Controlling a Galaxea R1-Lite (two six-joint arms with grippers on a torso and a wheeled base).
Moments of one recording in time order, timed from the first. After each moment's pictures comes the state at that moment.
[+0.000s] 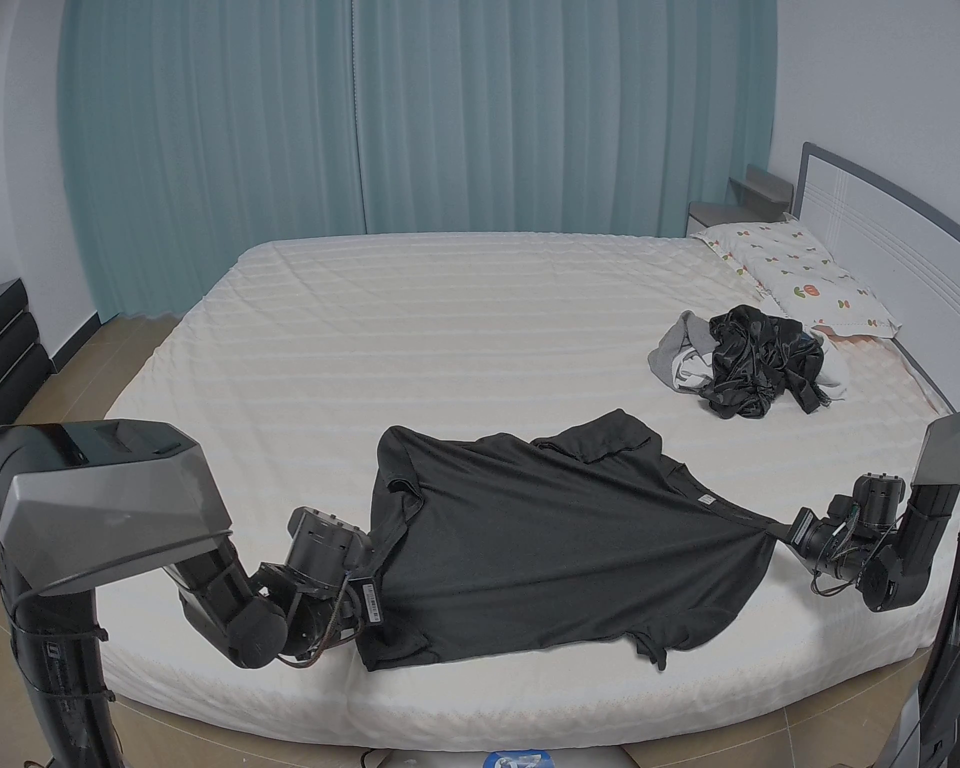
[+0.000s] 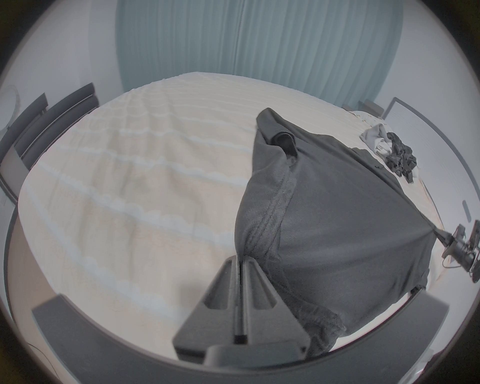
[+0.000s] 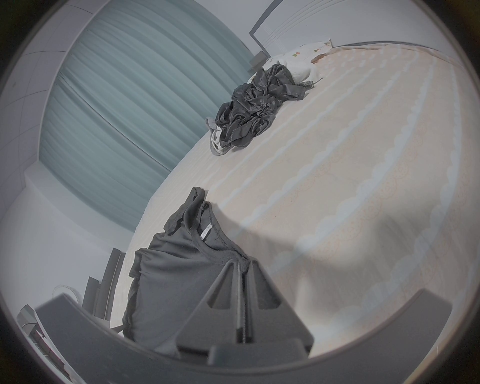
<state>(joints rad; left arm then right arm) -0.45 2.18 -0.62 -0.69 0.27 -0.57 -0.21 2.28 -0.46 -1.30 0.39 0.57</state>
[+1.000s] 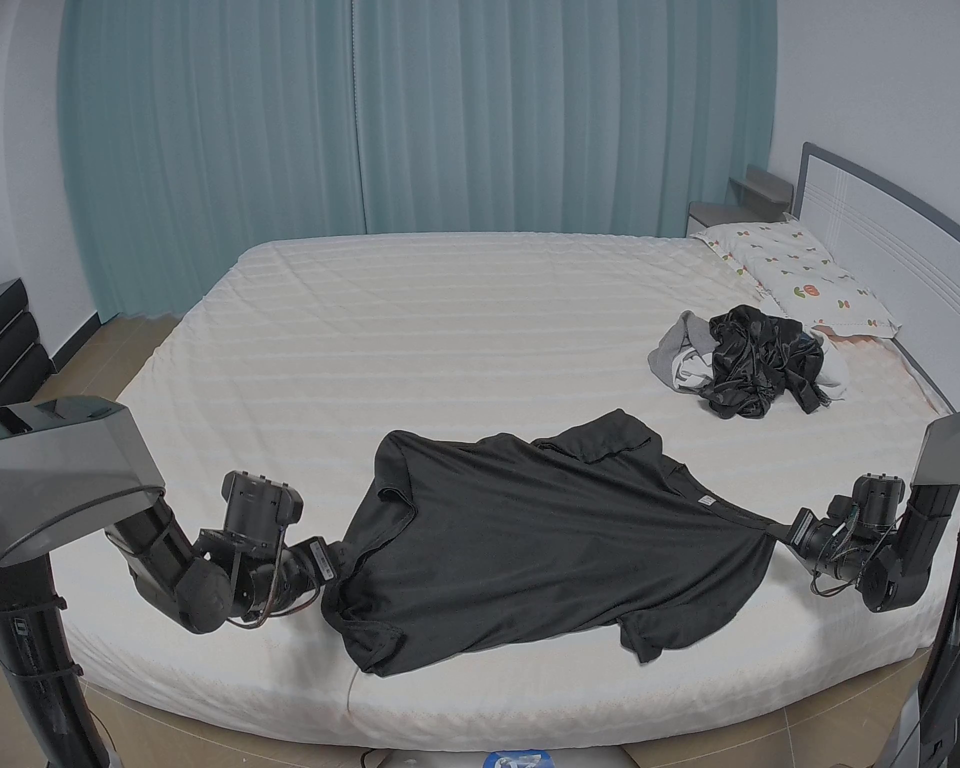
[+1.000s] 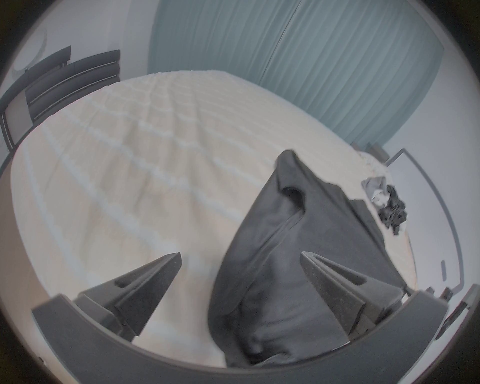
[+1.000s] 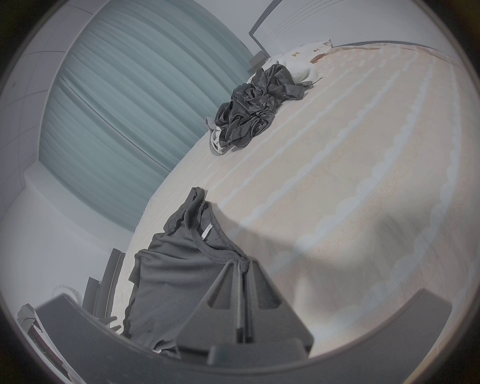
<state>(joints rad) -0.31 2.12 -0.67 -0.70 0.13 -0.69 -0.21 2.29 -0.45 -1.30 0.39 0.57</state>
